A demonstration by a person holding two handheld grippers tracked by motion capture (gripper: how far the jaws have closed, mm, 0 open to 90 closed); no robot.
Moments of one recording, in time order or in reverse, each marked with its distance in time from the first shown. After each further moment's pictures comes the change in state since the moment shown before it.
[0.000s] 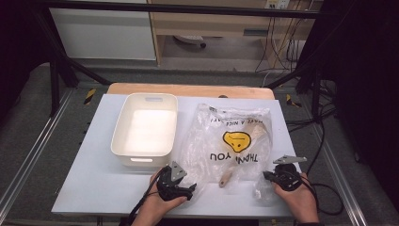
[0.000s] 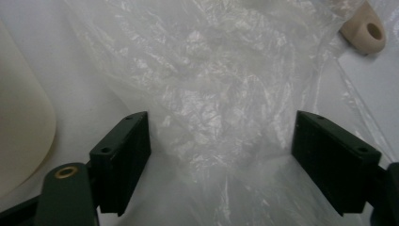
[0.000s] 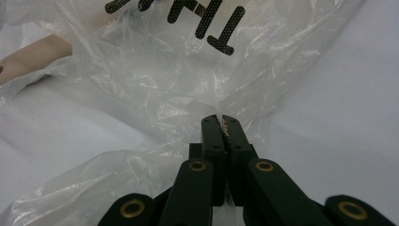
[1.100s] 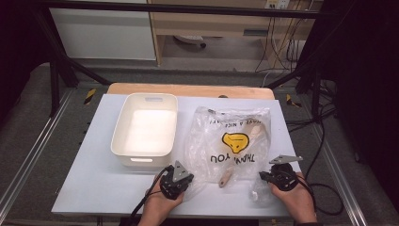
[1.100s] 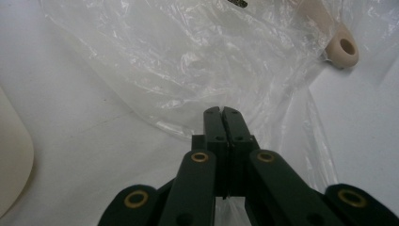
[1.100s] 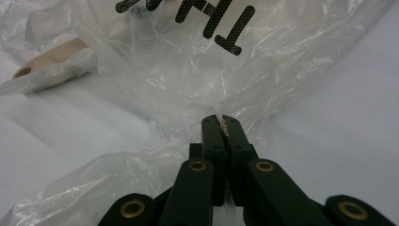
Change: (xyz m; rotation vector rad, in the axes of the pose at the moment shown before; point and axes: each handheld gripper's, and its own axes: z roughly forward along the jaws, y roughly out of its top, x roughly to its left) left arm -0.001 0.004 0.003 -0.043 -0.048 0.034; right arm 0.010 0.006 0.001 0.003 0.032 -0.034
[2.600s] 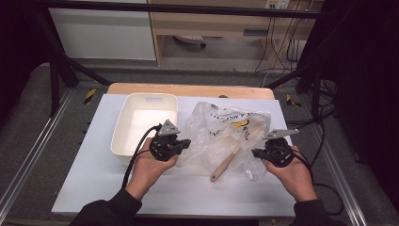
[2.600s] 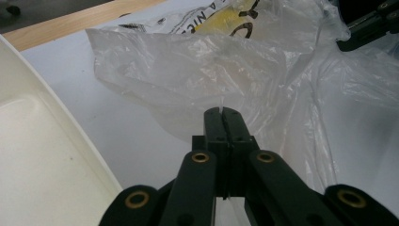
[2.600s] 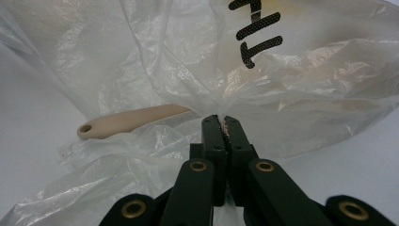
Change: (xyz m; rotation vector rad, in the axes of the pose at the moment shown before) left arm 0.057 0.103 -0.055 -0.085 -0.064 -0.062; right arm 0.012 0.083 -0.030 -0.066 0.041 -0.106
